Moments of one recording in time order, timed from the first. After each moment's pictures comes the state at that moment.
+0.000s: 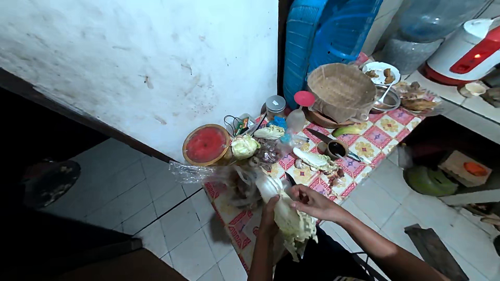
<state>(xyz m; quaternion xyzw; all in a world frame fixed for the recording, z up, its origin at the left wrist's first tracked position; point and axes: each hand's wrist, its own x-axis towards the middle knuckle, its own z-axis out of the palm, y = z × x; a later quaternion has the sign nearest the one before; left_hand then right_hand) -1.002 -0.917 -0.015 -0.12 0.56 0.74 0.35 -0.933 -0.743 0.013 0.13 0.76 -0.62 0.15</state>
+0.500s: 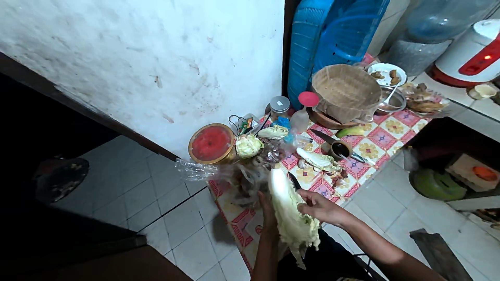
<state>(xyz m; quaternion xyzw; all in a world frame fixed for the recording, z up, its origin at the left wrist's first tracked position) -0.998 -0.917 0.011 -0.11 0.59 0.75 0.26 -0.929 -0.751 0.033 0.12 0.69 -0.68 0.19</state>
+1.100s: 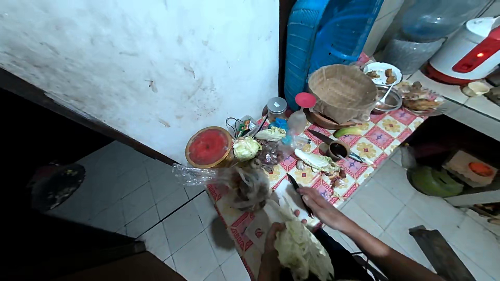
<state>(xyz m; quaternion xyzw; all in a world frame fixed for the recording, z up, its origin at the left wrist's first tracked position) -0.945 -0.968 -0.011 -0.09 0.41 0.79 0.44 -0.913 -0.744 -0.003 0.17 0.79 -0.58 0.07</state>
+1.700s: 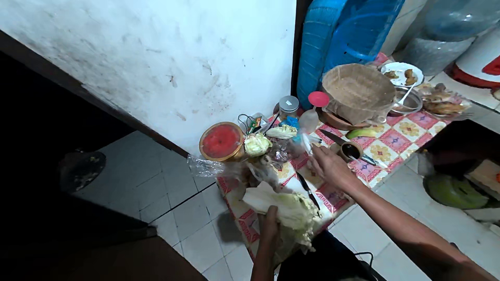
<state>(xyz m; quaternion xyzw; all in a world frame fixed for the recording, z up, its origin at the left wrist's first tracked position) -0.984 -0.949 0.011 -0.18 0.62 0.73 0.22 -0.998 -0.702 0.062 0.12 0.96 -0.25 -0.01</state>
